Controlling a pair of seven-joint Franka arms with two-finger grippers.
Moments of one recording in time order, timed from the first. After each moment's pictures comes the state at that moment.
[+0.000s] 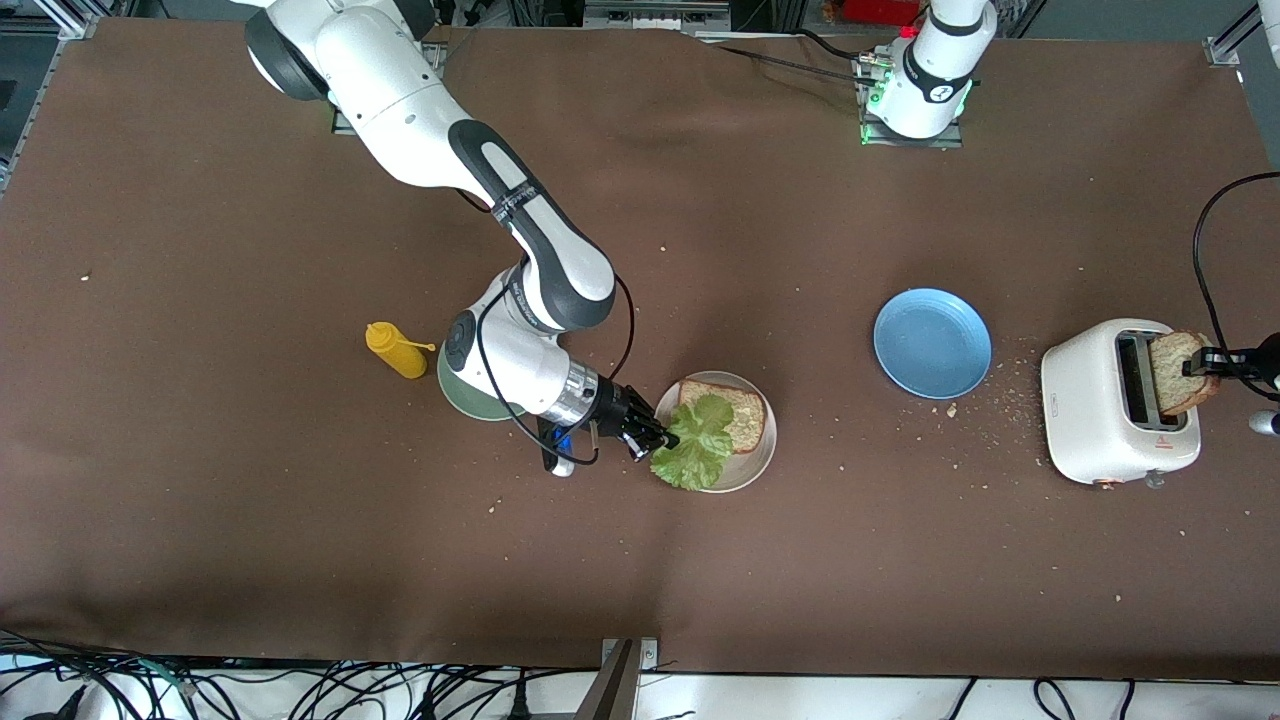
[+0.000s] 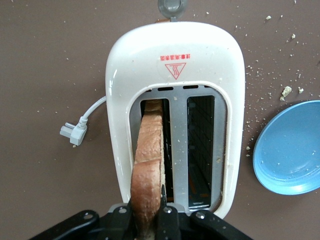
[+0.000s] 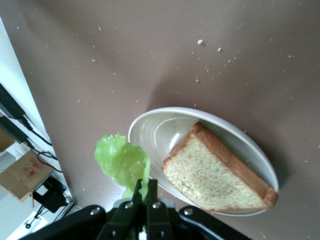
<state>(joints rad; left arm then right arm) 0.25 0.57 0.18 -1.39 -0.04 1.71 0.56 0.58 1.02 0.09 -1.13 0.94 2.62 1.00</state>
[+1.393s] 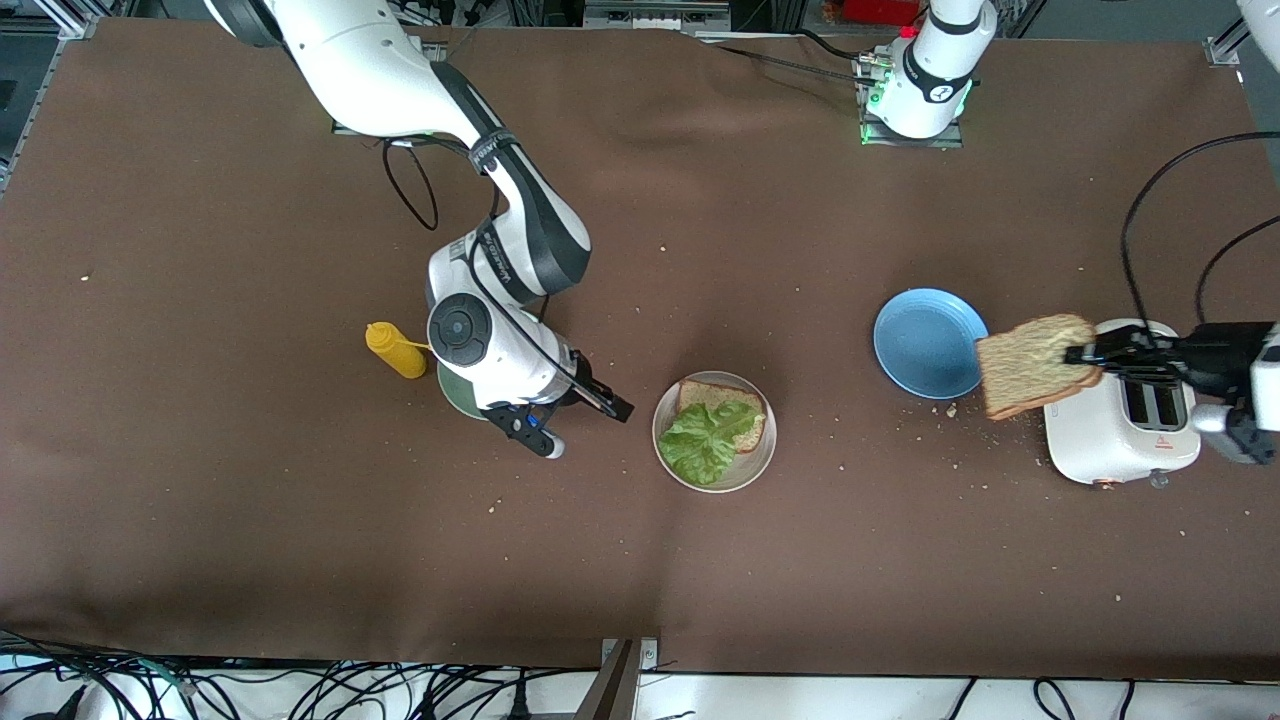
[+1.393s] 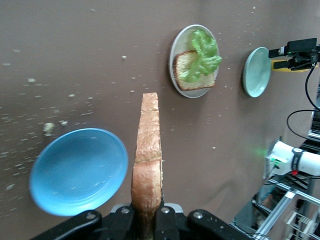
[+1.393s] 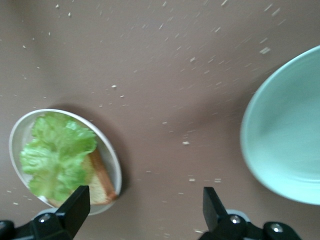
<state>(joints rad) 0.09 0.62 0.12 -1.17 -0.64 1.29 0.44 0.60 0.77 -0.09 -1.23 0.35 2.02 0.86</state>
